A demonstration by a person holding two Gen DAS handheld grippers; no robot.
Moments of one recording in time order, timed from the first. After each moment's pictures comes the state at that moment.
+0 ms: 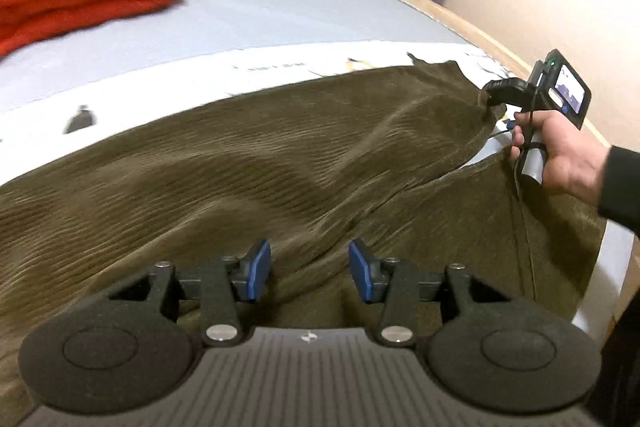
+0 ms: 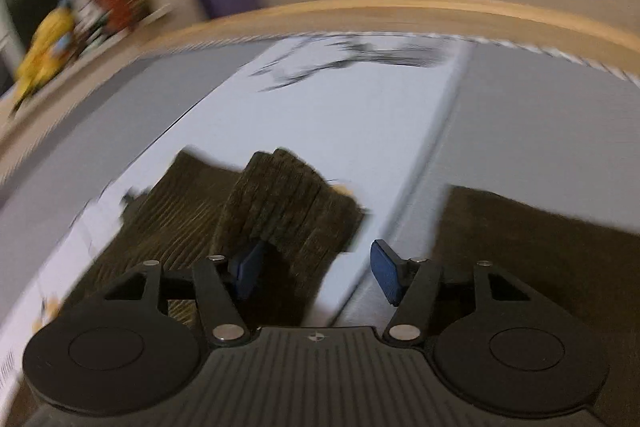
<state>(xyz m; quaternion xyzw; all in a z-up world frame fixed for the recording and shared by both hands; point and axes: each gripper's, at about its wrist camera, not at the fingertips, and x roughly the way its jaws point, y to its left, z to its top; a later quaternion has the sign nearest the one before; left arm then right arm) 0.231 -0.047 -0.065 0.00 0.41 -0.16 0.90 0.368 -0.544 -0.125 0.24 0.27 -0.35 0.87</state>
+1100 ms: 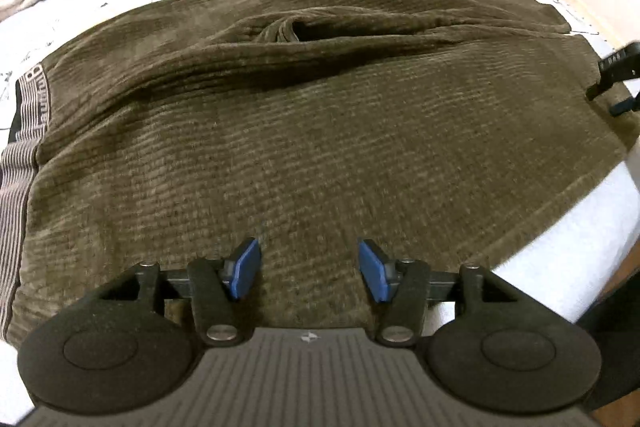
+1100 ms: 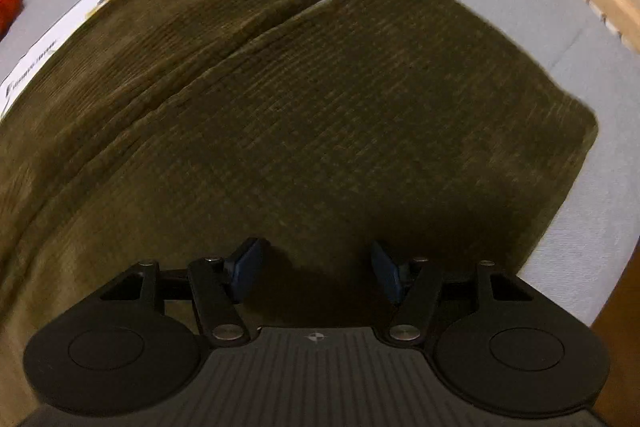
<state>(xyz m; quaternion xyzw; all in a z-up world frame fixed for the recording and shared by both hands) 0.079 0.025 -0.114 0.03 0.49 -0.08 0.86 0.208 -0.458 -0.095 0.16 0.54 -0.23 0.80</state>
